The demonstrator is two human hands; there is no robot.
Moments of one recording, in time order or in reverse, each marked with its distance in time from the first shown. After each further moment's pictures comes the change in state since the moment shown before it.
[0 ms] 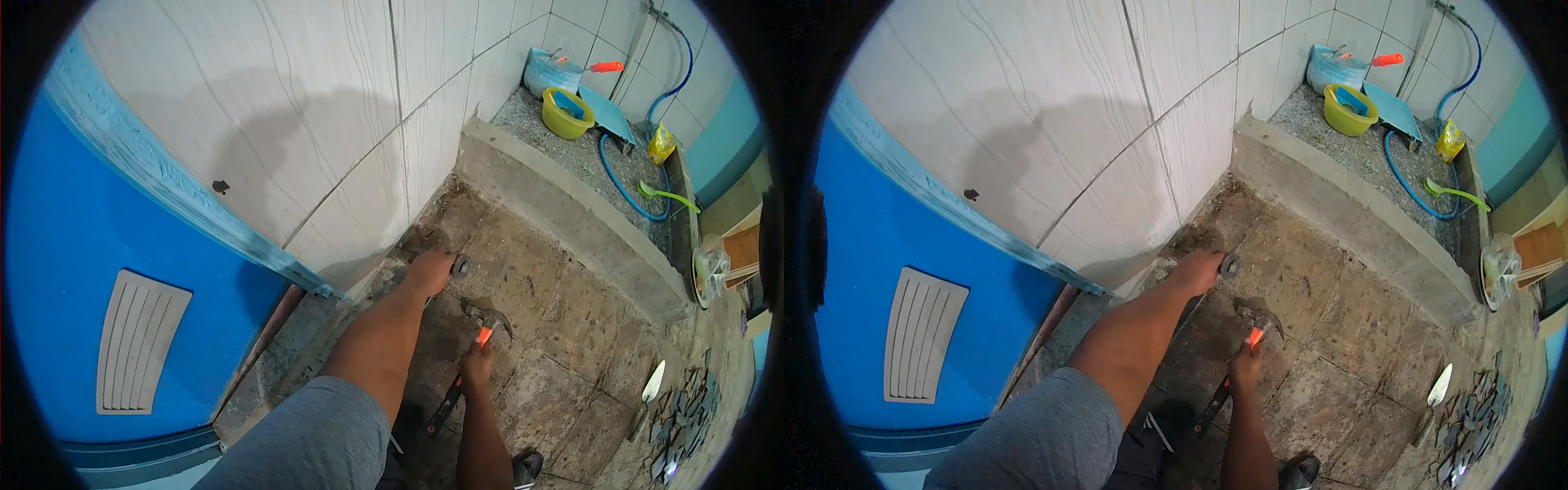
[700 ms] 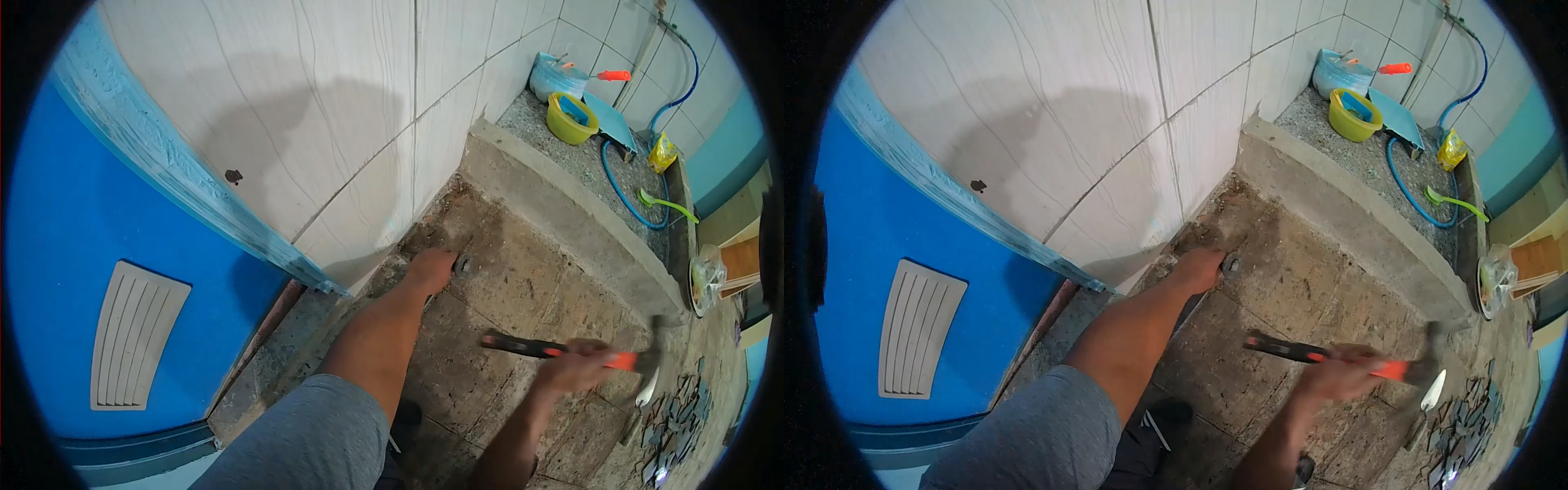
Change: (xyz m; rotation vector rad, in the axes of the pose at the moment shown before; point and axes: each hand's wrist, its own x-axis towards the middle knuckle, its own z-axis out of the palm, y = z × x) left_hand -0.005 -0.004 -0.008 -0.052 0.023 0.003; right_hand -0.064 -0.205 -0.088 0.577 0.702 -0.788
